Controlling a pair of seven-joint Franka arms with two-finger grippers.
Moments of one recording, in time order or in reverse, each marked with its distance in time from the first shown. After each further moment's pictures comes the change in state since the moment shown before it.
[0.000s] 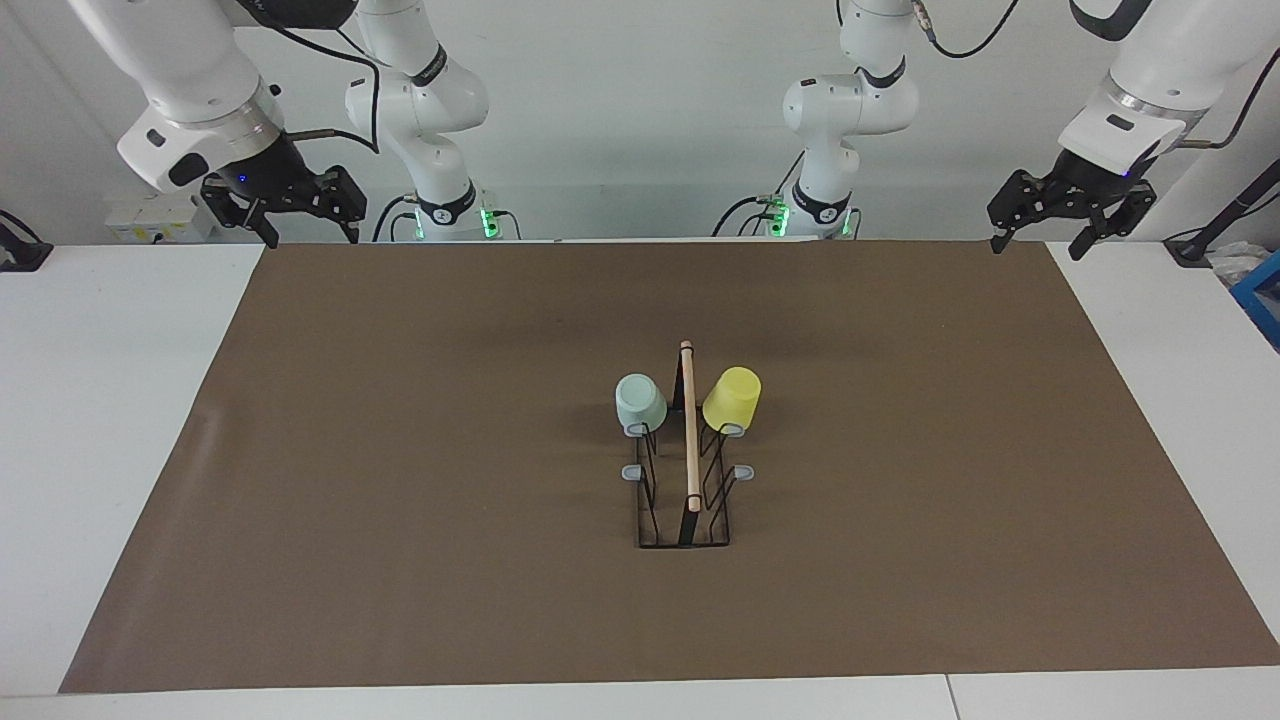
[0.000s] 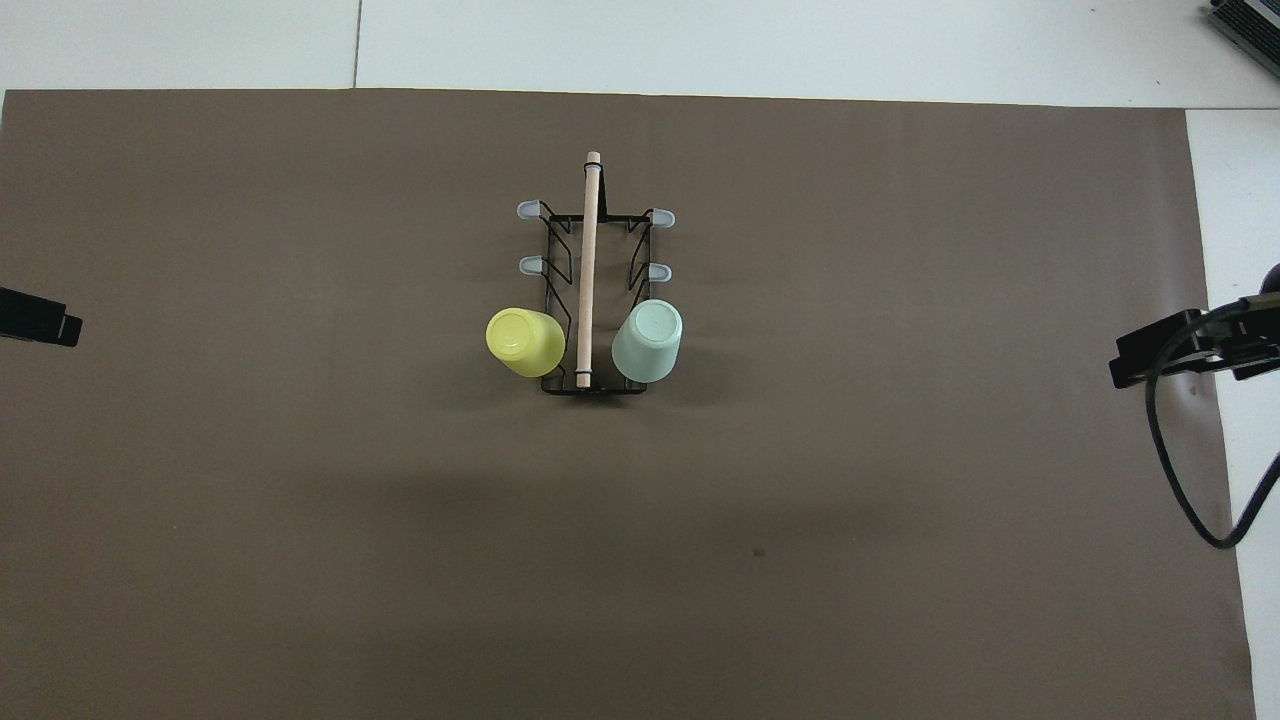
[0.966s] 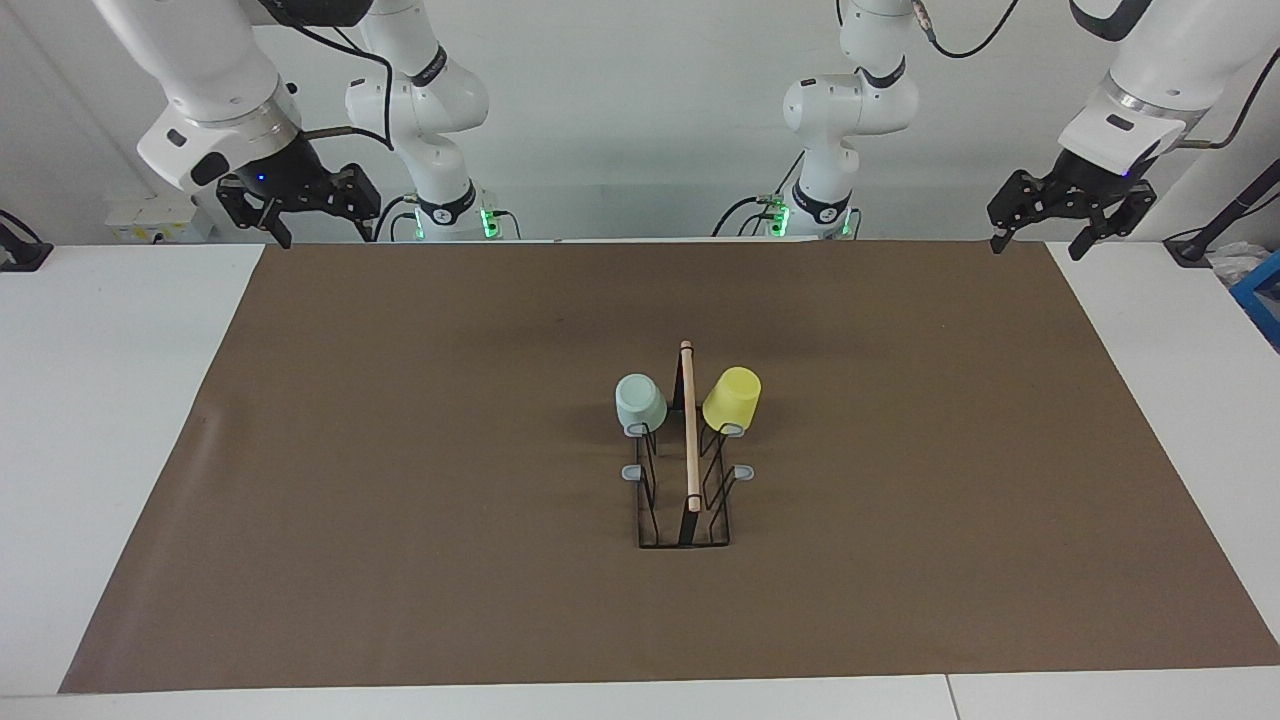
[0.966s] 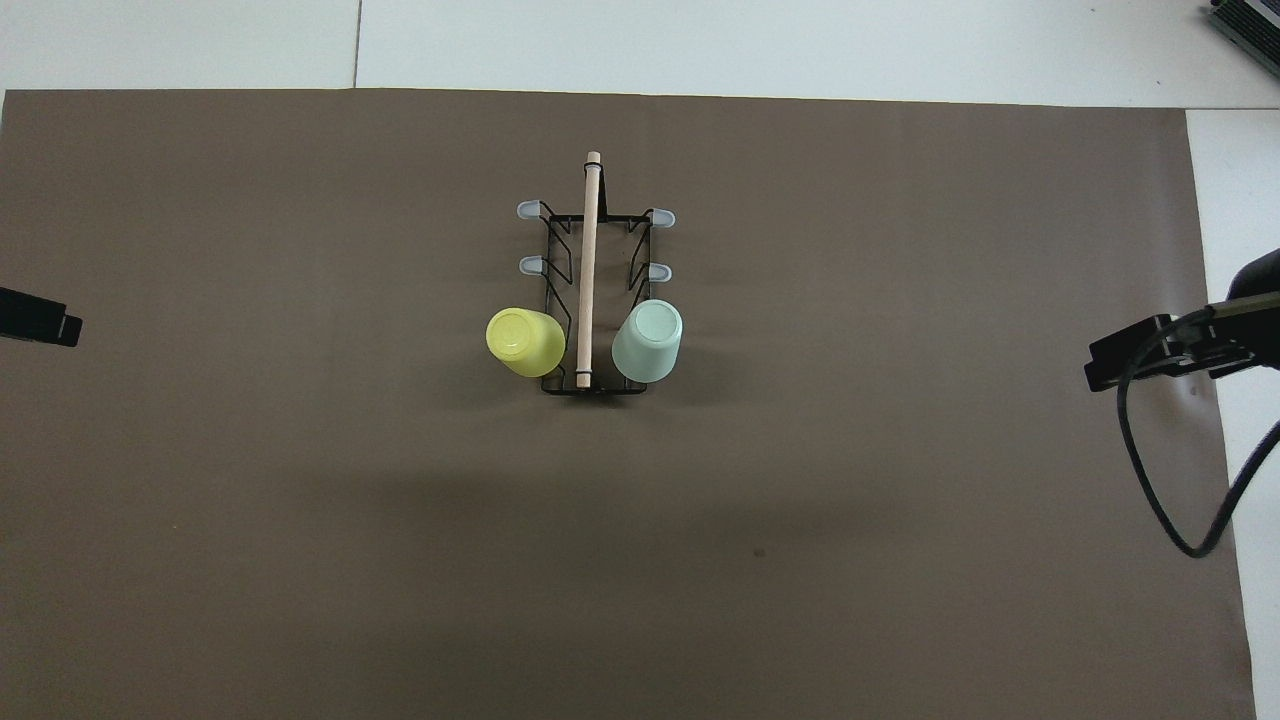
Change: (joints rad) left arm 0.000 0.000 0.000 0.000 0.000 0.000 0.000; right arm -0.038 0.000 0.087 0.001 -0.001 -0.001 -0.001
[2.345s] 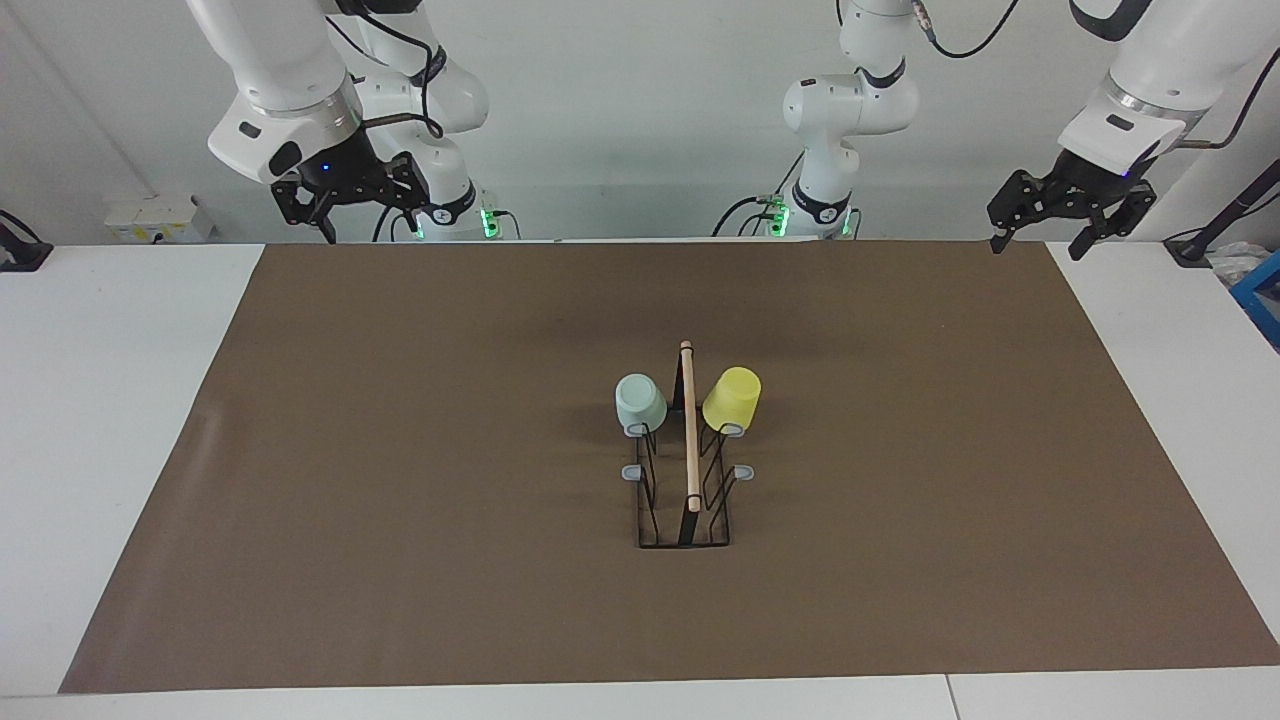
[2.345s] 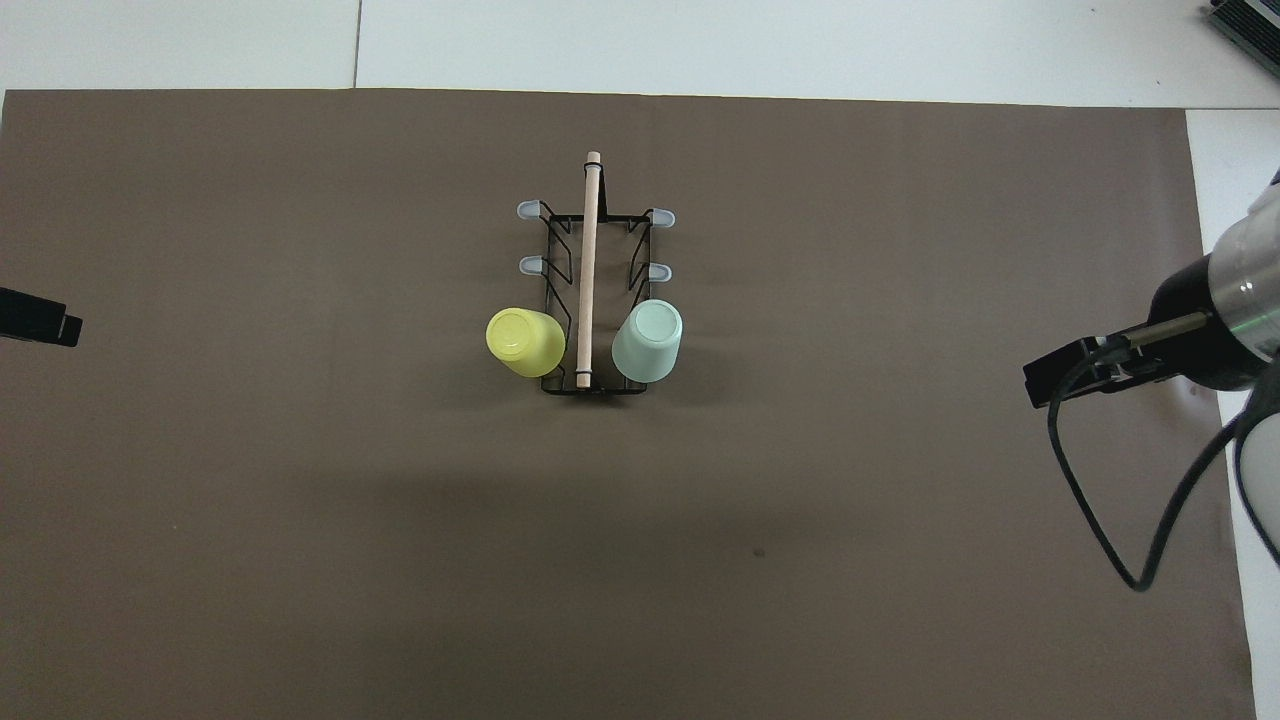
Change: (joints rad) left arm 0.000 0.000 0.000 0.000 0.000 0.000 0.000; right arm -0.045 -0.008 0.135 0.003 -0.013 -0.006 0.000
